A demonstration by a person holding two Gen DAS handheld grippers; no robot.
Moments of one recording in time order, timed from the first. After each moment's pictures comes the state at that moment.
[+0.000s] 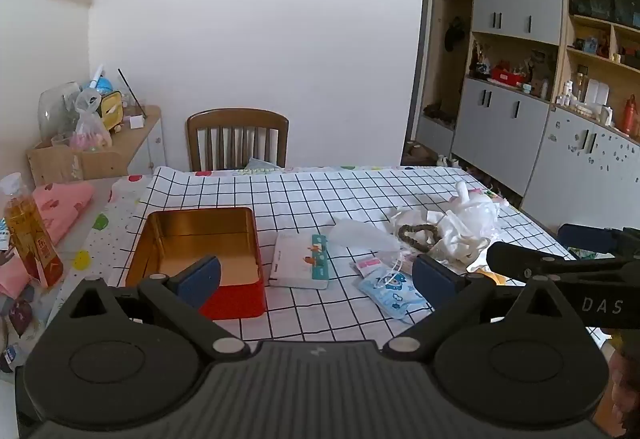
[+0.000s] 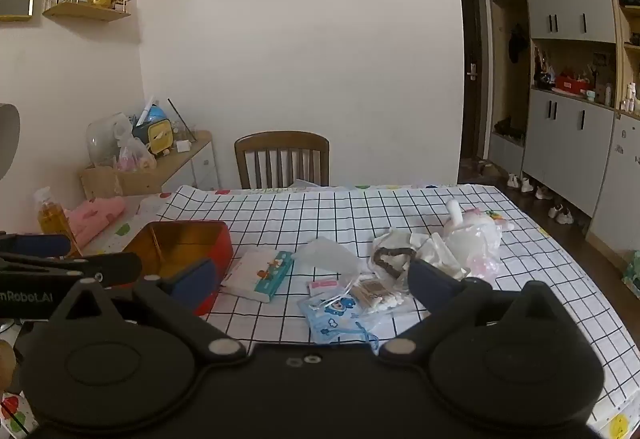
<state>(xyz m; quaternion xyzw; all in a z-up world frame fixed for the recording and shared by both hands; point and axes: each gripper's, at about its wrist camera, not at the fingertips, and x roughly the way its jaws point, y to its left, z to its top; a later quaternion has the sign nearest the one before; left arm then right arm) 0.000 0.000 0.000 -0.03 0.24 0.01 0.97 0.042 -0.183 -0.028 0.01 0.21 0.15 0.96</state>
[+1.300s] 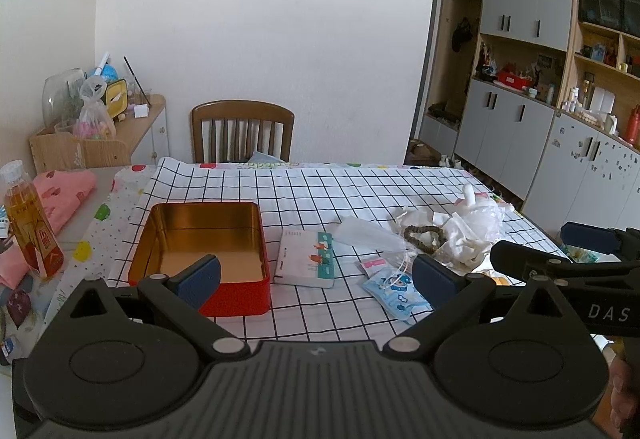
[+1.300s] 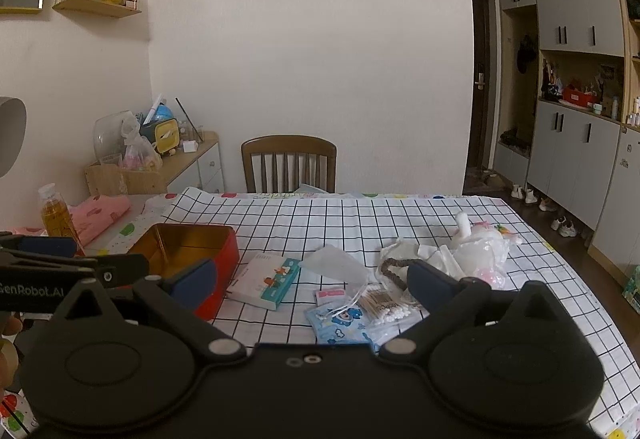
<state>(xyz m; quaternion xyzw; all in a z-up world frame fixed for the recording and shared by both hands) 0.006 0.009 -0.004 -0.05 0.25 0.01 0.97 0.042 -0.170 -0.024 -0.01 0.20 0.17 0.97</state>
